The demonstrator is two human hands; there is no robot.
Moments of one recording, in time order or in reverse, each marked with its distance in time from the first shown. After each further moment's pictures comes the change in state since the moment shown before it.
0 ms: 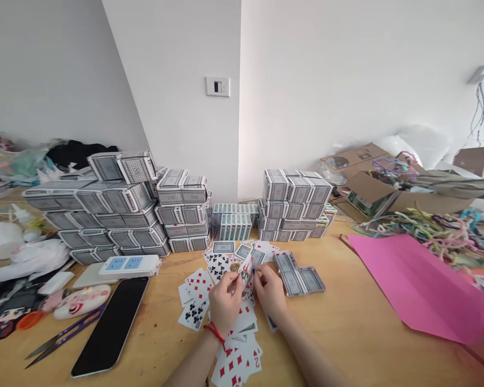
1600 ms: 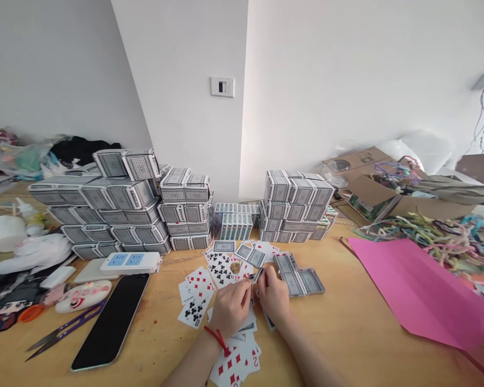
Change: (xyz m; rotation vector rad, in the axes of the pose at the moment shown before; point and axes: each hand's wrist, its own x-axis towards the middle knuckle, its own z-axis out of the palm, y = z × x) left_hand -0.006 -0.001 -0.003 0.259 -0.186 0.485; right_hand -0.005 -0.001 -0.005 -0.298 0.104 -0.051
